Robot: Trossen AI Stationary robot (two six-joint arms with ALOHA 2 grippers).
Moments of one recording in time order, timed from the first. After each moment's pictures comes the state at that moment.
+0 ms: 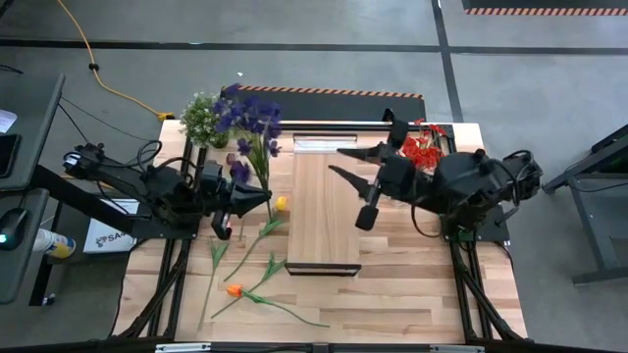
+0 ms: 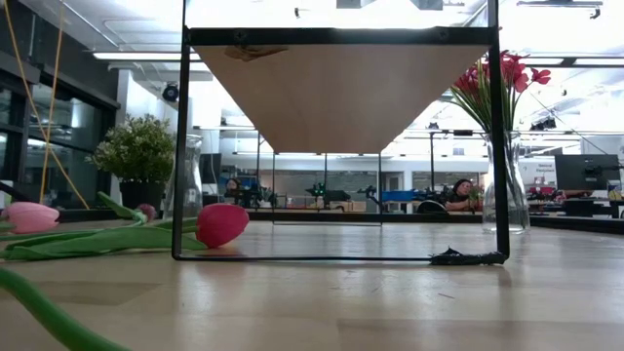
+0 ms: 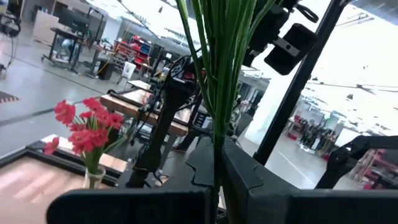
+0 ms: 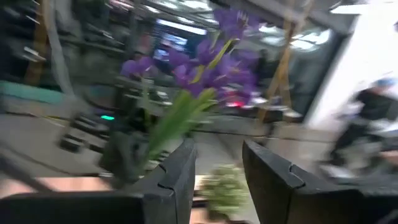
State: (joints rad) left arm -0.38 0.93 0.90 0.28 -0.41 -0.31; right arm 0.40 1.60 2.09 -0.45 0.73 -0.22
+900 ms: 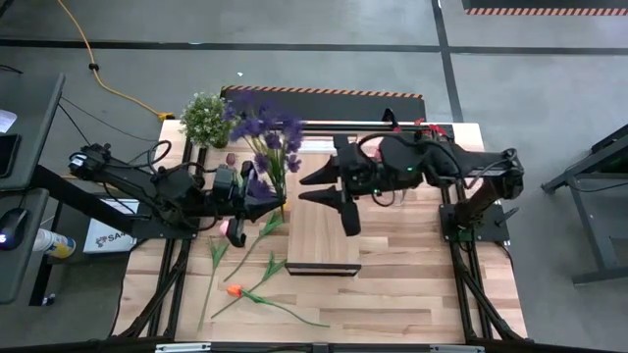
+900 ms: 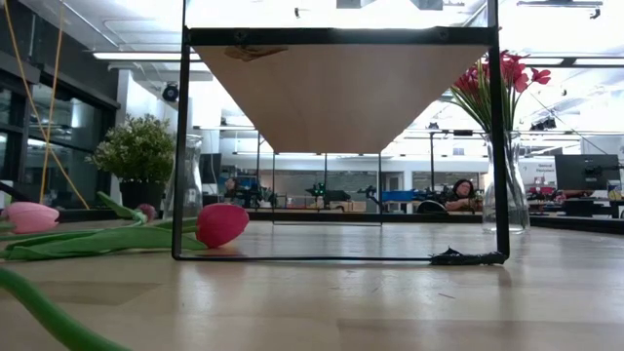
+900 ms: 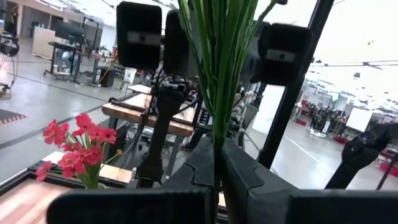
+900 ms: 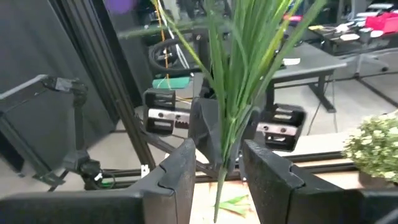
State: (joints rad) left arm -0.38 1.06 1.04 0.26 -0.40 -0.20; right arm 0.19 1.69 2.09 -0.54 0.07 0.22
